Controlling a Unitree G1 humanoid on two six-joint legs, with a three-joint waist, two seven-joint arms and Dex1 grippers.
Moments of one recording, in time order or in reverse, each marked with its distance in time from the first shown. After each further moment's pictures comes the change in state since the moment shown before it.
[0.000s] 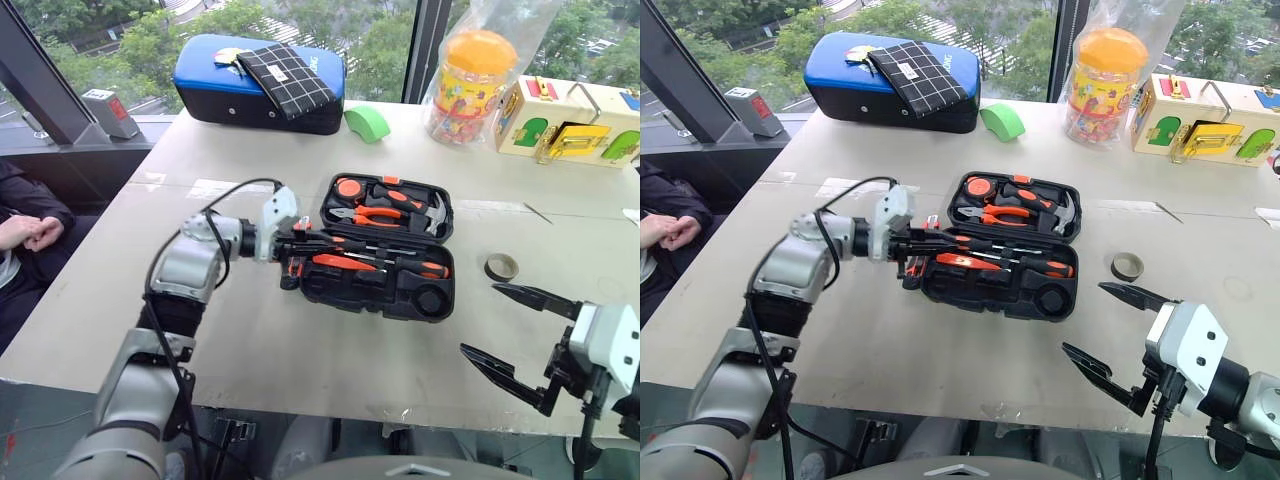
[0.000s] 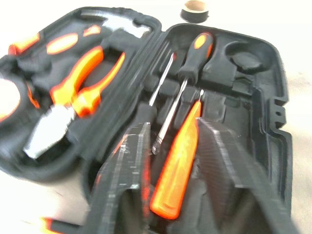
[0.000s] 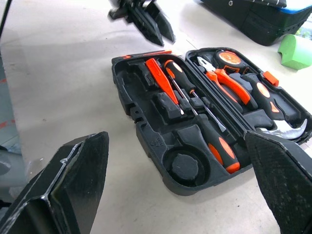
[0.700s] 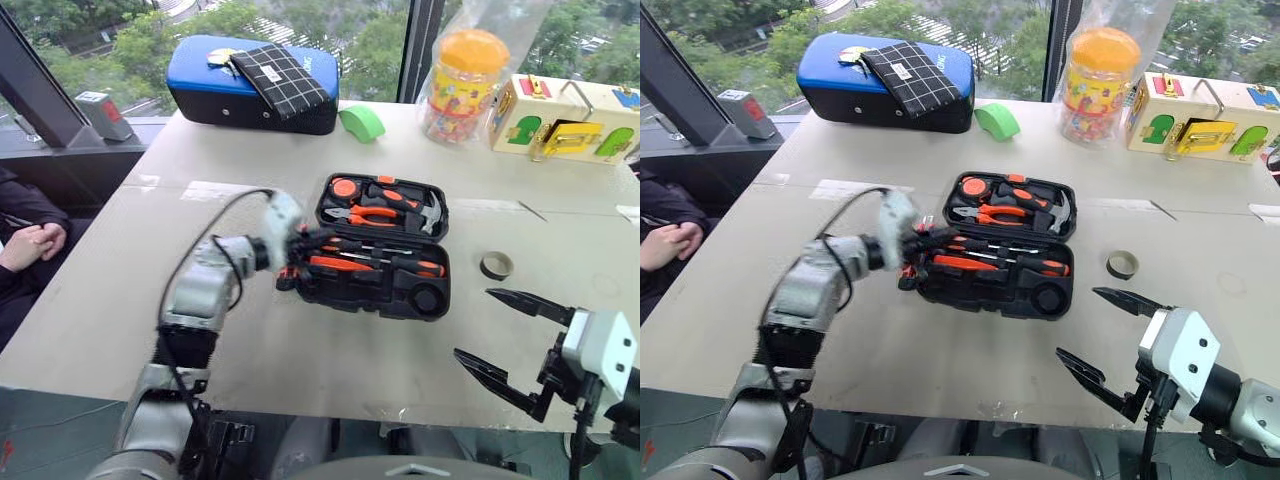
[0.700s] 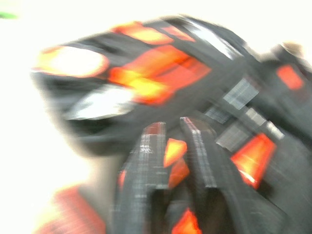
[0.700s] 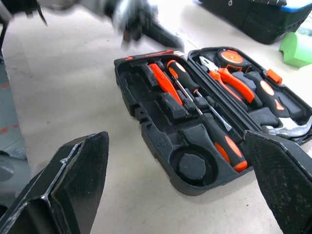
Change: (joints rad) left arm 0.178 -0.082 0.236 -0.333 -0.045 0.288 0.458; right arm 0.028 -0.017 0.060 -0.001 -0.012 -0.054 -0.045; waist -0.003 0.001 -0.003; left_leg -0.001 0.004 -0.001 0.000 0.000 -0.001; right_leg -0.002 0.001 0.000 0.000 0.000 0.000
